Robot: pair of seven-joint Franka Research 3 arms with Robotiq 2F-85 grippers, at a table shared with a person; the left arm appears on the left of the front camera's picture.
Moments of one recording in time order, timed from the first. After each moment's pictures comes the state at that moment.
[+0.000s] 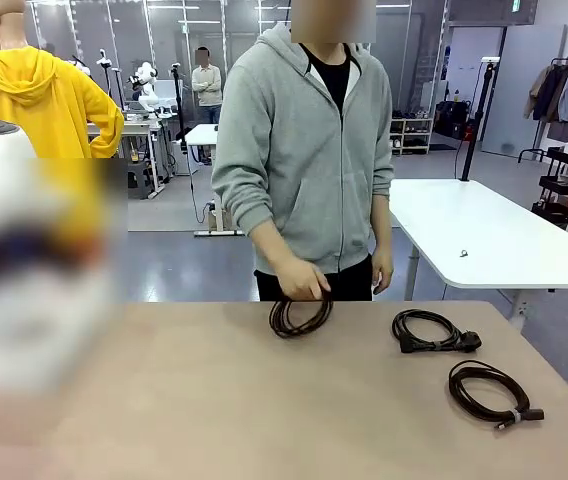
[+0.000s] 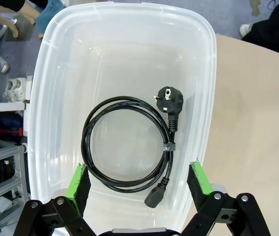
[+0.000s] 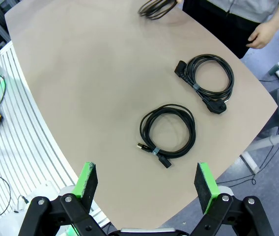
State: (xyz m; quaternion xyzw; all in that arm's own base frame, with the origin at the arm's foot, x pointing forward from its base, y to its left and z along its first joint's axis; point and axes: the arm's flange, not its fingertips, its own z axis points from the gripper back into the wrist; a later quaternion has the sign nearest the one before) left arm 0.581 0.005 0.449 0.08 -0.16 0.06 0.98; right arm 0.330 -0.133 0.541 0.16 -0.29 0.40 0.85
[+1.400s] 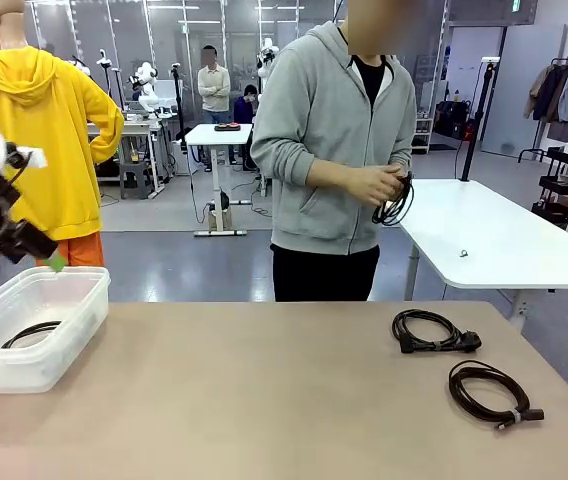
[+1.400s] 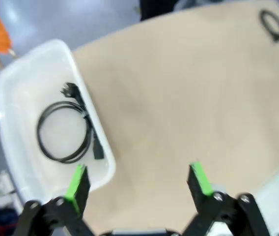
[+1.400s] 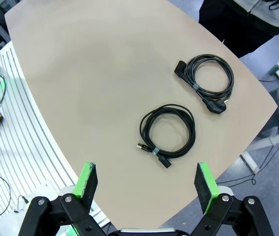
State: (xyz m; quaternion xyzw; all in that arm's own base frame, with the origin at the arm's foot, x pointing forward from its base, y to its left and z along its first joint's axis) left arm 0.403 -0.022 0.552 -0.06 -0.28 -0.22 0.93; right arm 0.330 -0.133 0.541 0.16 -0.29 0.40 0.85
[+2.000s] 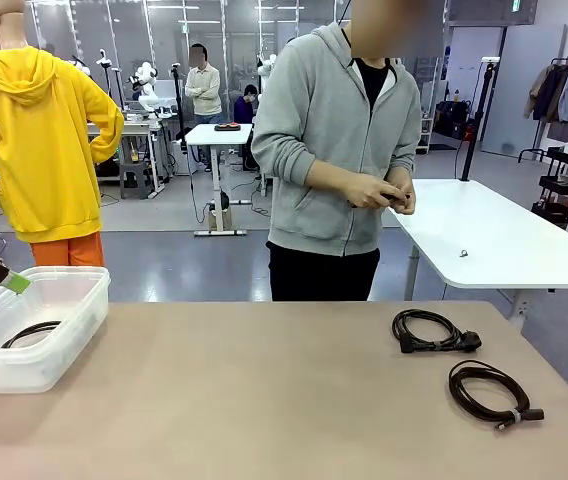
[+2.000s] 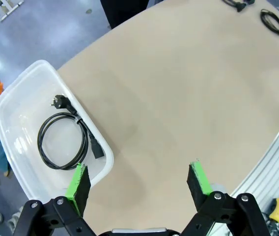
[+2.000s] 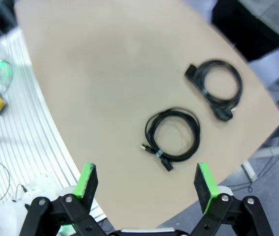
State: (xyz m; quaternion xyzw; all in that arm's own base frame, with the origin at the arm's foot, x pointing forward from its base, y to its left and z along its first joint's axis) left arm 0.351 0.004 0.548 -0.08 -0.32 -0.33 0.89; right arm 0.343 -0.120 0.546 0.17 -0.27 0.45 0.83
